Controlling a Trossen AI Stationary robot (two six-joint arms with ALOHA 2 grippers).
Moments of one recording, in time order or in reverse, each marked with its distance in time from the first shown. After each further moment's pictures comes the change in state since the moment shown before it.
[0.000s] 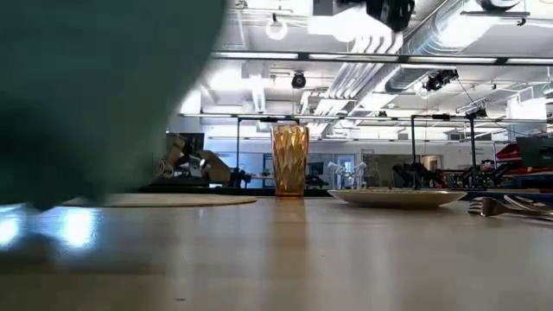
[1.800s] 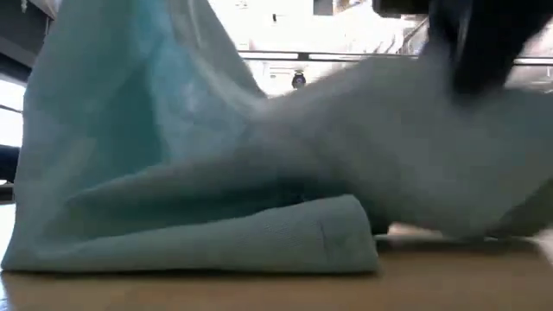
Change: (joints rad) left arm -0.127 0.000 -0.179 -0.582 0.185 -0.729; right arm 0.067 0.179 -0.008 -0.030 -0.472 0.023
